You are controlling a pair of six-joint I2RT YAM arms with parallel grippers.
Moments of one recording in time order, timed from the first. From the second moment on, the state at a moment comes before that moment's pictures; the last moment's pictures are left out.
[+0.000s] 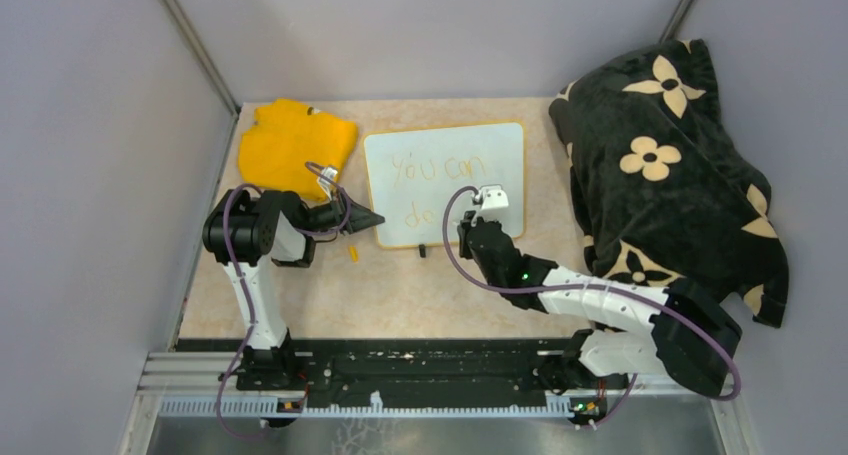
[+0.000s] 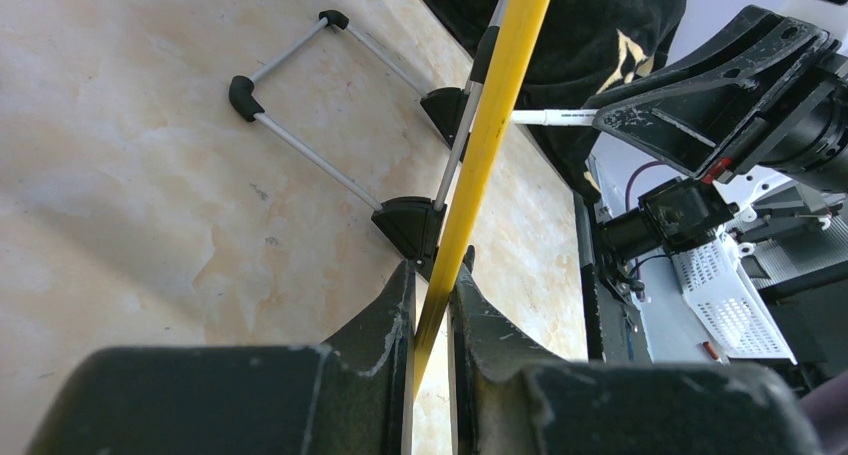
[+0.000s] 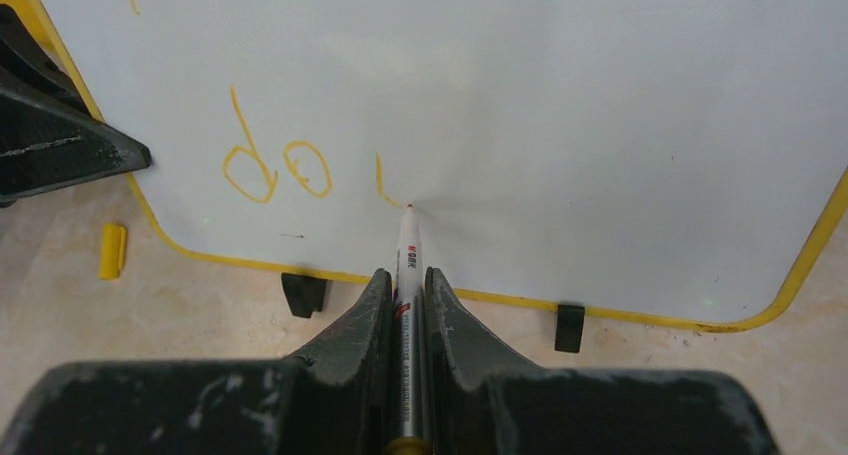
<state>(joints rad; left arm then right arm) -0.07 2.08 0.60 1.55 1.17 -0.85 0.94 1.19 0.58 0.19 0.60 0.44</state>
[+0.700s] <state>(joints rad) -0.07 2.08 0.60 1.55 1.17 -0.85 0.94 1.20 0.58 0.26 0.55 0.43</state>
